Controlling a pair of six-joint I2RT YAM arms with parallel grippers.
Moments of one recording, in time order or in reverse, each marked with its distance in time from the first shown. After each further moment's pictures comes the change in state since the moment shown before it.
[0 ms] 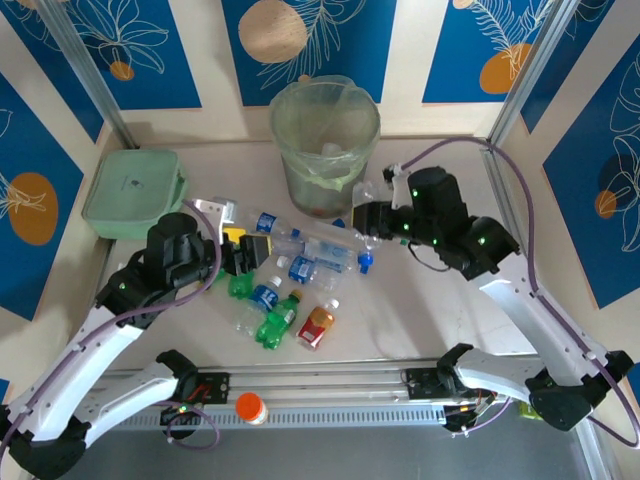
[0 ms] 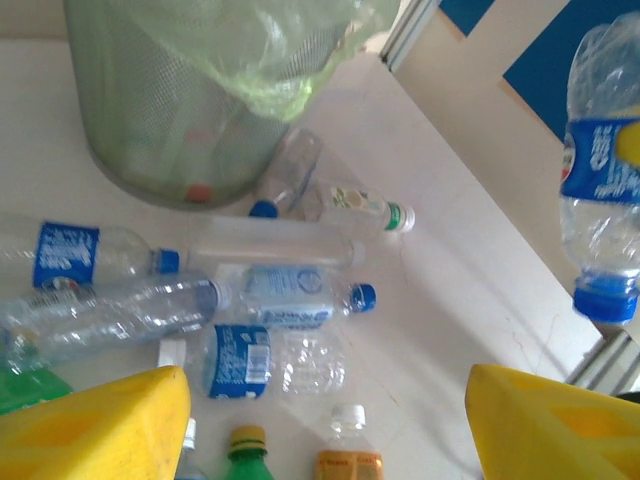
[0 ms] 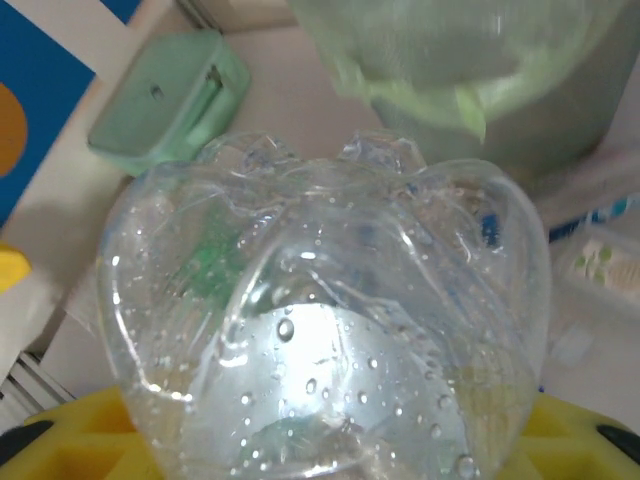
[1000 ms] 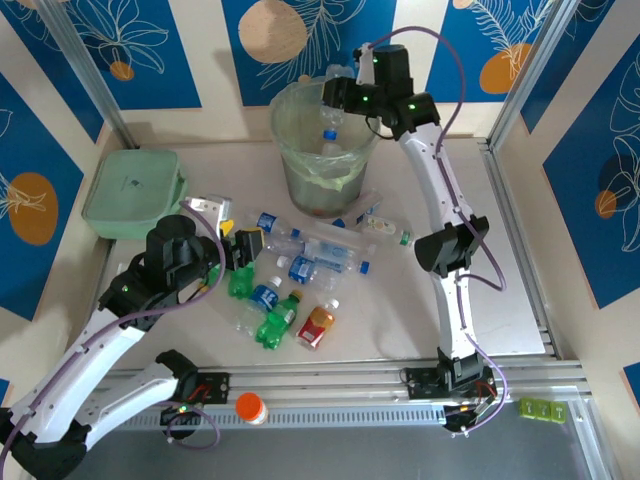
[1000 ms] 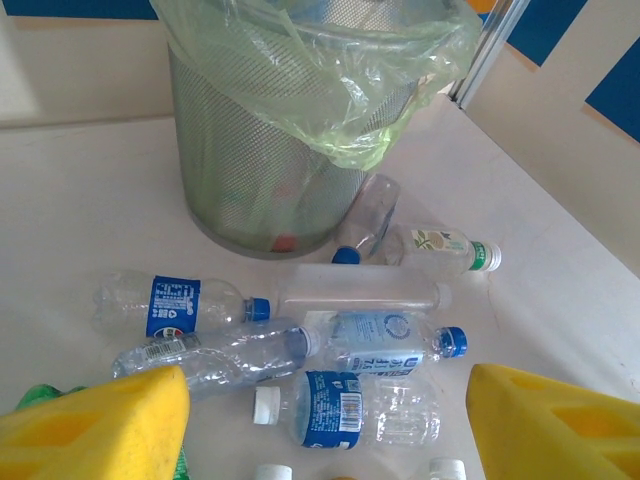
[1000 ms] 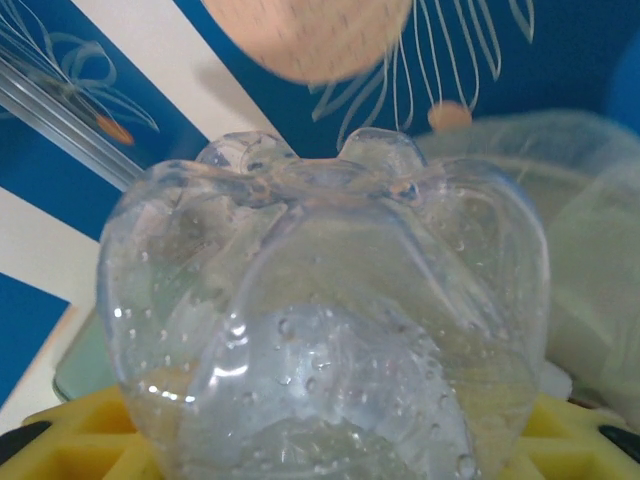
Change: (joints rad) left arm 0.018 -0.018 -0.060 0.077 -0.137 0.111; right arm -0.249 1.170 1.338 -0.051 -0.203 -0.055
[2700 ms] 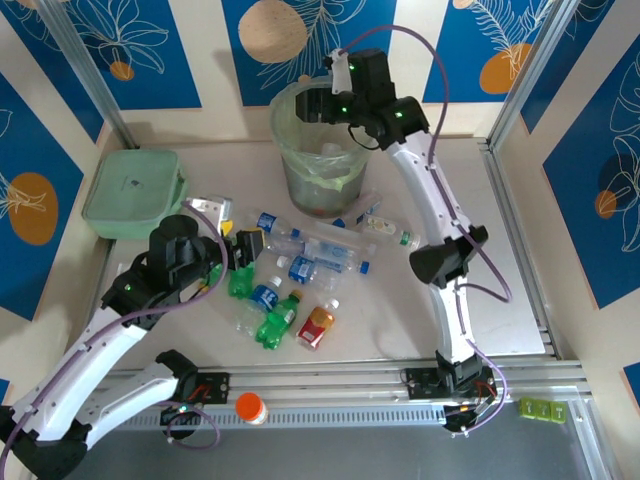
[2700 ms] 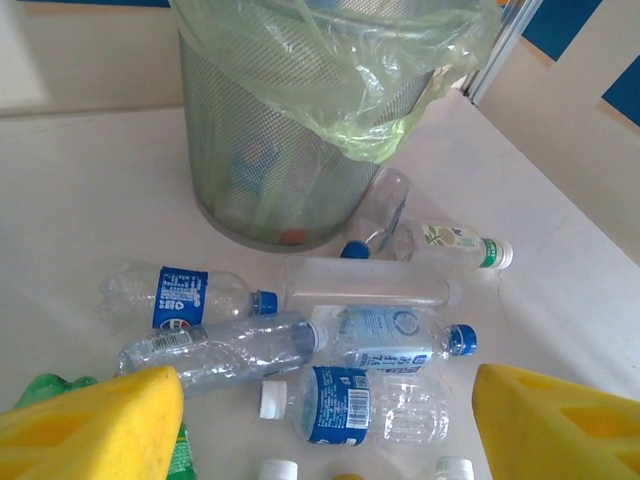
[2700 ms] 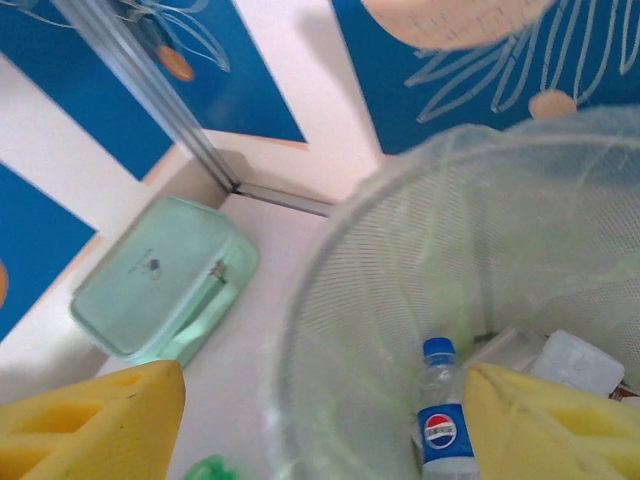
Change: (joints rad) left arm 0.003 0.011 -0.010 -0.010 -0.014 -0.020; right arm 0.154 -0.148 -0.038 -0.095 0.101 -0.118
